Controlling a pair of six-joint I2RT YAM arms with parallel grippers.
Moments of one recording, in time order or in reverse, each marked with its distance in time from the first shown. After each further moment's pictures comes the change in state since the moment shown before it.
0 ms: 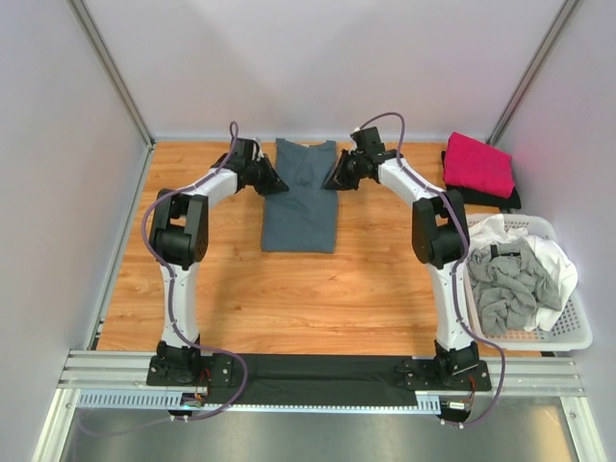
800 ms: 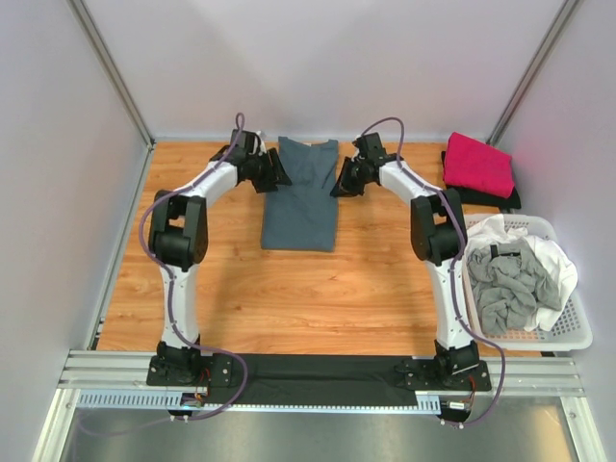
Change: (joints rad) left arm -0.011 0.057 0.097 -0.113 -0.053 0.159; right arm -0.026 0.093 0.006 -0.003 0.056 -0.090
